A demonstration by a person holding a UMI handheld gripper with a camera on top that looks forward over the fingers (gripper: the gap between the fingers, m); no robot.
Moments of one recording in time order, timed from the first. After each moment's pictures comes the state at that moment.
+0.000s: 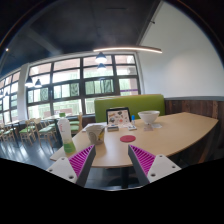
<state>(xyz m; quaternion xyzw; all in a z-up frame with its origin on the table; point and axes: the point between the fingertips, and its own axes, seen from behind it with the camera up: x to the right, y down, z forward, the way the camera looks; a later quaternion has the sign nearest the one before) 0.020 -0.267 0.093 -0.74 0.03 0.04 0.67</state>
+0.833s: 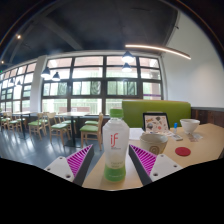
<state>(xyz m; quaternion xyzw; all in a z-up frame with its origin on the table) -0.204 -0.095 0.084 -0.72 -0.08 0.07 0.69</state>
